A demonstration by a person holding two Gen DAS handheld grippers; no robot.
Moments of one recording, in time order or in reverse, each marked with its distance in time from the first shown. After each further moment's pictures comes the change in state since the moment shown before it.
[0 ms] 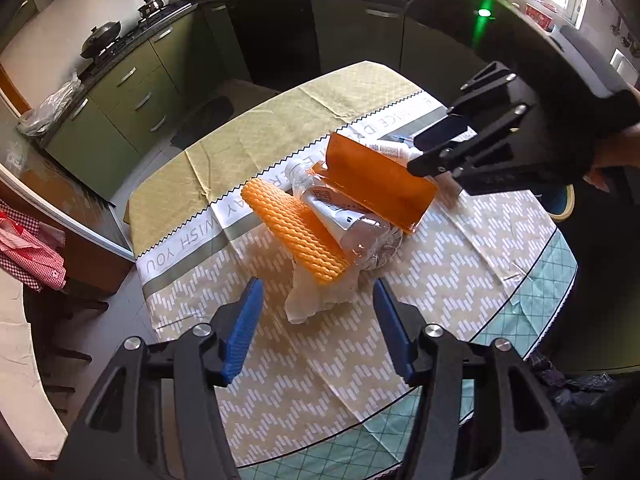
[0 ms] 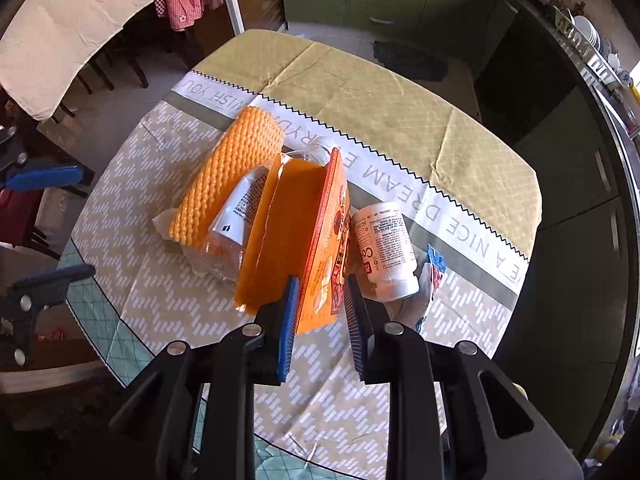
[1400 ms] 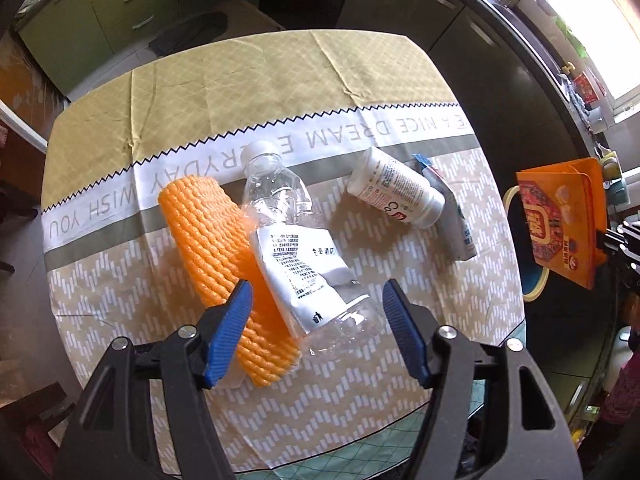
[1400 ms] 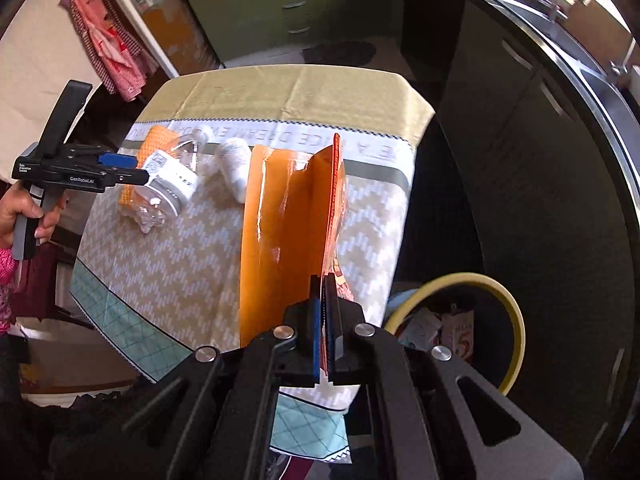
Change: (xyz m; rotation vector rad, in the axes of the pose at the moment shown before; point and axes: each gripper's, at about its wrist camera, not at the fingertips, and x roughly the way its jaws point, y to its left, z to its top) left arm 0.113 0.022 0.068 -0.338 0.237 -0.228; right arm -0.072 -0.163 -0.165 0.335 -0.099 0.062
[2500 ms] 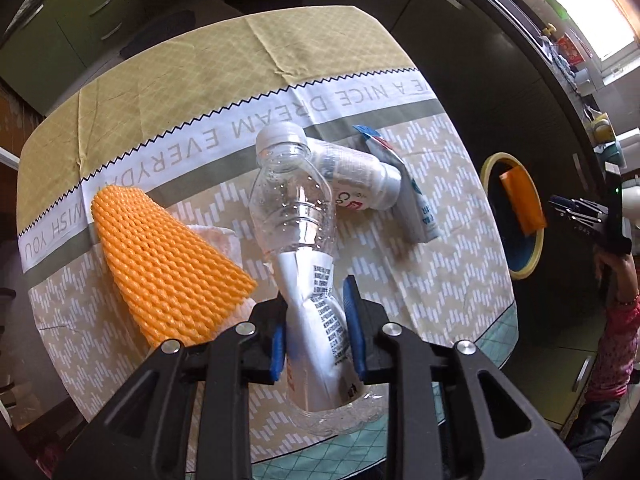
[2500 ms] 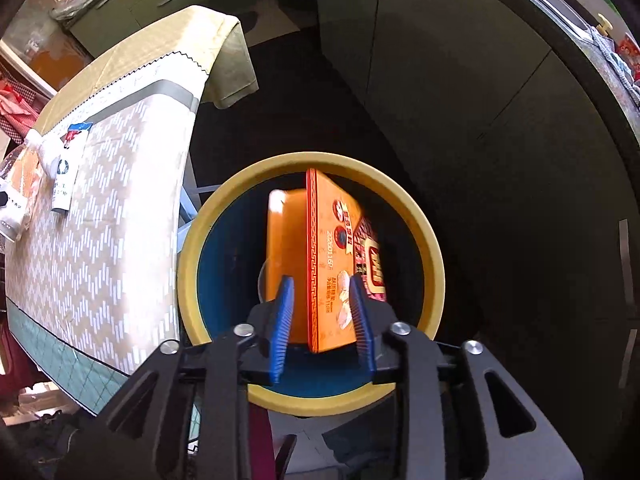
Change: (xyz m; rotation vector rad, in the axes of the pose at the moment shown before) left arm 0.013 -0.064 -0.007 0.123 0.042 -0.021; right arm 0.064 -0.186 -0.107 0.275 0.081 -0.159
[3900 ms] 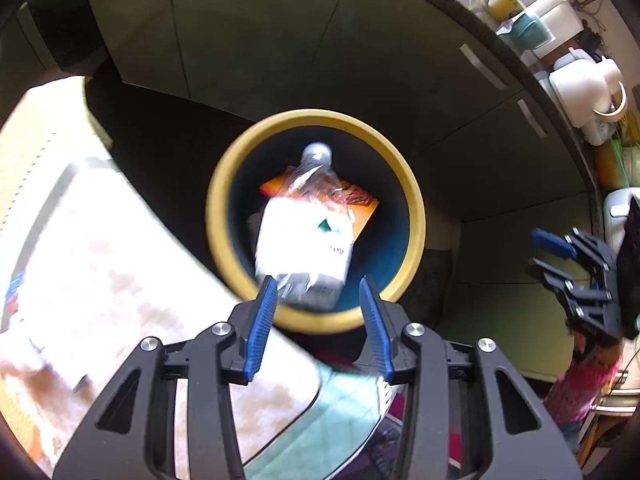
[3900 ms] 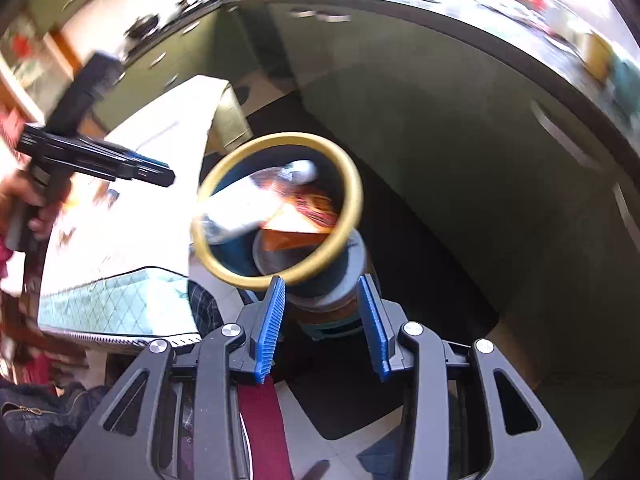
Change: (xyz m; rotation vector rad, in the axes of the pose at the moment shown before) left arm 0.089 -0.303 0.039 0.409 0.074 -0.136; right arm -0.090 -0.054 -0.167 0.135 -0.265 0.092
